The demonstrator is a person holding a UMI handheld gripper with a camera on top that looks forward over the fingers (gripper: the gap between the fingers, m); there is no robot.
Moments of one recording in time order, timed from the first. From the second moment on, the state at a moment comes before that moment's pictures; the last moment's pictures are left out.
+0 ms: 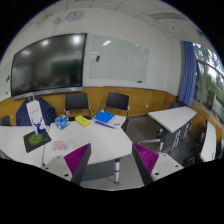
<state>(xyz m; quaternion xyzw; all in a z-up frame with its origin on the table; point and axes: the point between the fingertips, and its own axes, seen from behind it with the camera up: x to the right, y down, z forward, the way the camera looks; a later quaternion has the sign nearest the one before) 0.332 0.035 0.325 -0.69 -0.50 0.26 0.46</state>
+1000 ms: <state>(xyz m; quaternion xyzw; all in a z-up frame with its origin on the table) 0.173 -0.221 0.129 -0.61 -0.63 0.33 0.35</state>
